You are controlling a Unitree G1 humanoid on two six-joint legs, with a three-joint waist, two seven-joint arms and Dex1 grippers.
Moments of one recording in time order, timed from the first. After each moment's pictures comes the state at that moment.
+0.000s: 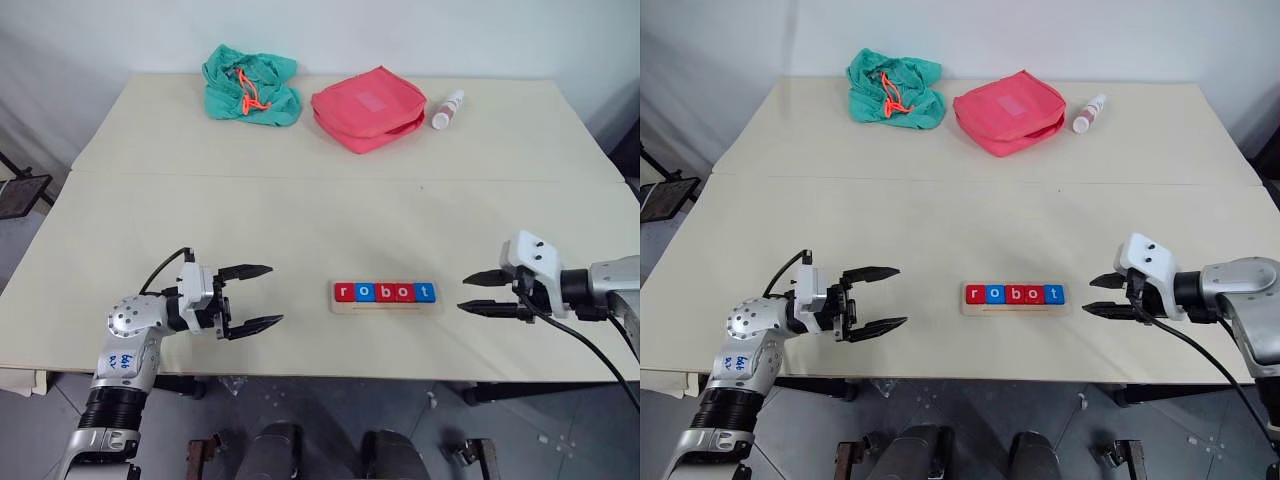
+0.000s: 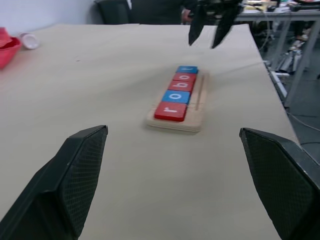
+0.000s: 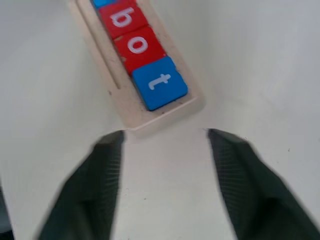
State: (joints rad) left arm -0.29 0.53 0.07 0.19 -0.44 -0.15 -1.19; right arm -0.29 -1.02 -0.11 -0.04 0.33 0.45 1.30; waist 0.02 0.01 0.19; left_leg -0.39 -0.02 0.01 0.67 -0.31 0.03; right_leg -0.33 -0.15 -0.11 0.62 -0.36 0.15
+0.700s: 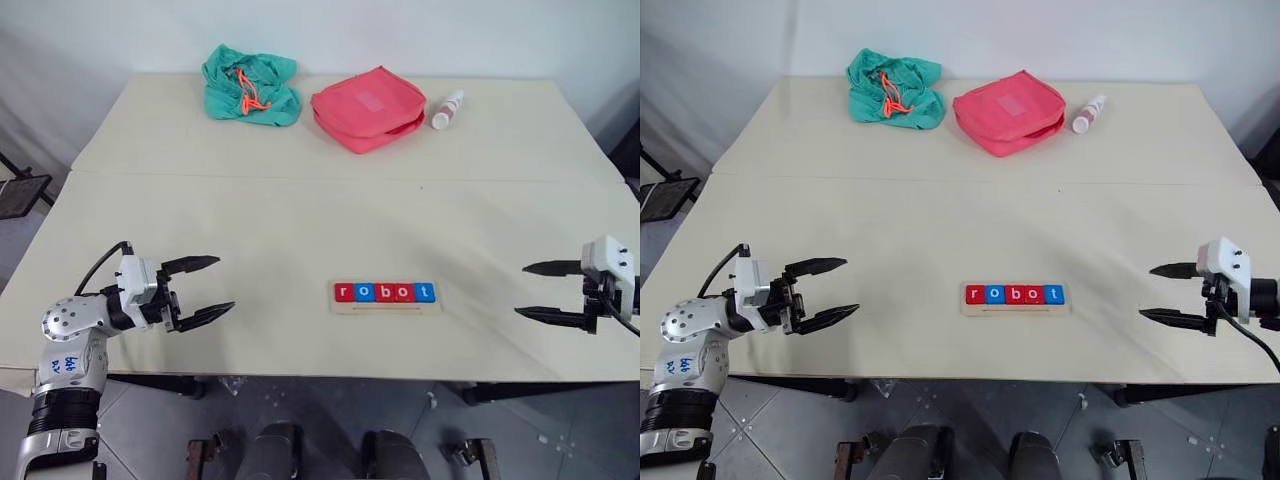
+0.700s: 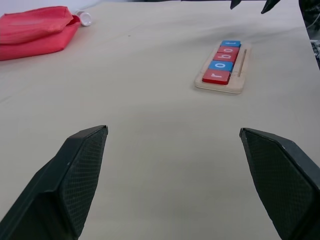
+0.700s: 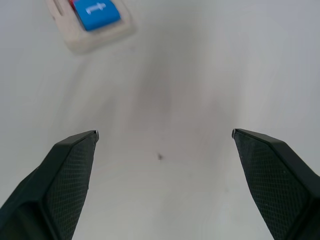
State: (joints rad) left arm -0.27 0.66 0.23 0.33 -0.47 -0.20 -1.30; right arm -0.54 -1.05 -0.08 0.87 0.29 -0.25 1.55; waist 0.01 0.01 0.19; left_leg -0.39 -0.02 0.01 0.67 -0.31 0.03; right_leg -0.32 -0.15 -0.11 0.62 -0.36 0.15
